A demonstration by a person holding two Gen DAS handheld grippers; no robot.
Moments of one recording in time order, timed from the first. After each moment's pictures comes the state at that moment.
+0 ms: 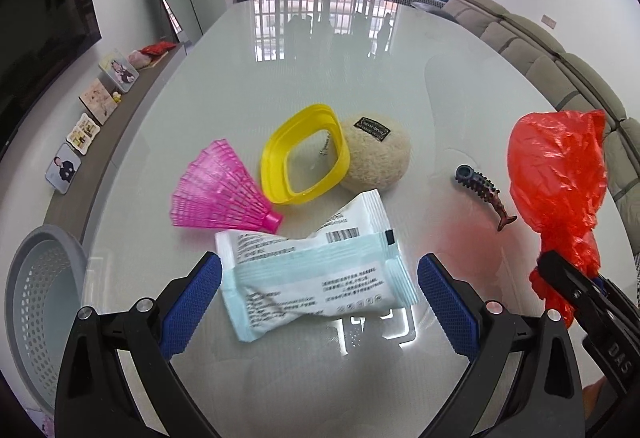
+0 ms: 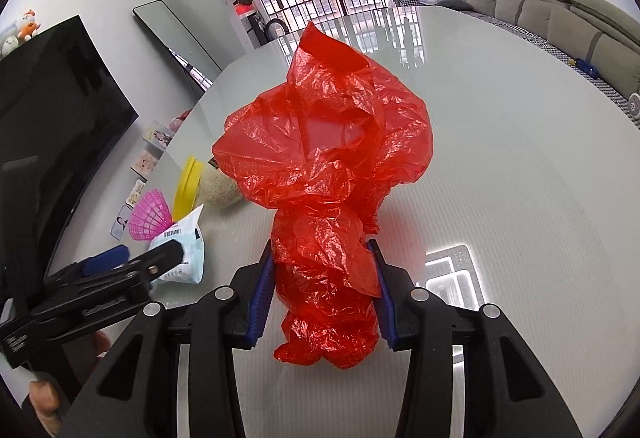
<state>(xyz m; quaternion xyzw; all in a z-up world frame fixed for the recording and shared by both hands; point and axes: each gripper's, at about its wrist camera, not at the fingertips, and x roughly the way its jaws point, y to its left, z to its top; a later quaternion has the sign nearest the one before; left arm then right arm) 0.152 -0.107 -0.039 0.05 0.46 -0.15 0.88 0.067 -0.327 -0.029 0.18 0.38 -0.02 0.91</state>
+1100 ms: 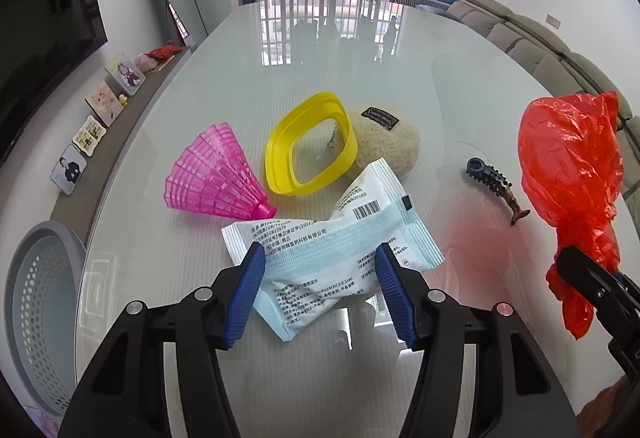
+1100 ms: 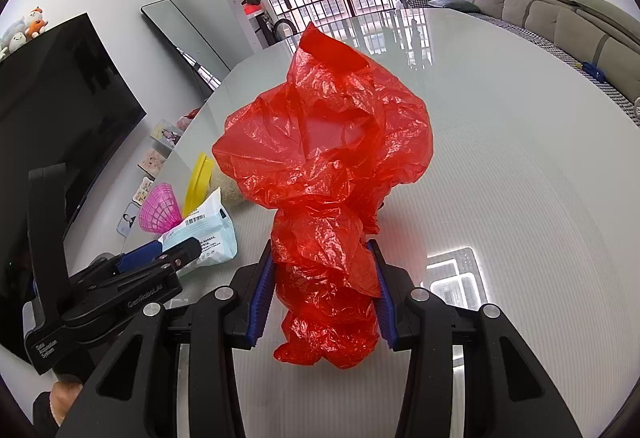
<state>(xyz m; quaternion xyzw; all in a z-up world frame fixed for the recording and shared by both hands) 0.136 -0.108 -0.048 0.05 0.44 -0.14 0.88 0.067 -0.329 -0.027 0.18 0.38 -0.01 0.91</state>
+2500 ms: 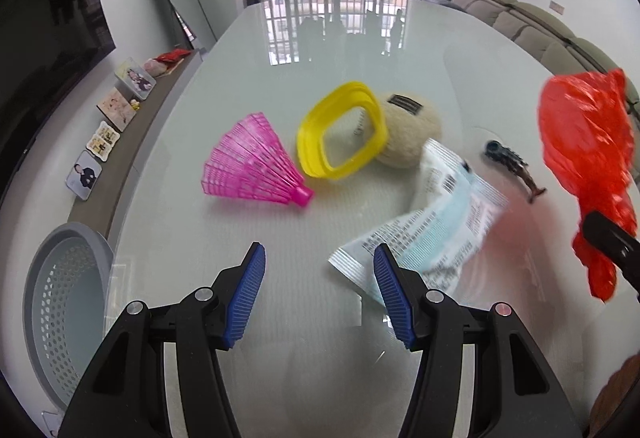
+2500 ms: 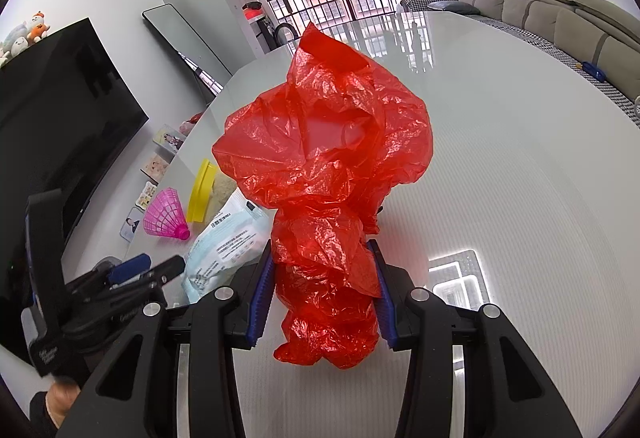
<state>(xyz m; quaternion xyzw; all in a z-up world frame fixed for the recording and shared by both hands) 0.126 -0.094 -0.045 0.08 0.45 -0.13 0.88 0.061 -0.330 -0.026 0.19 0.37 -0.01 0.91</state>
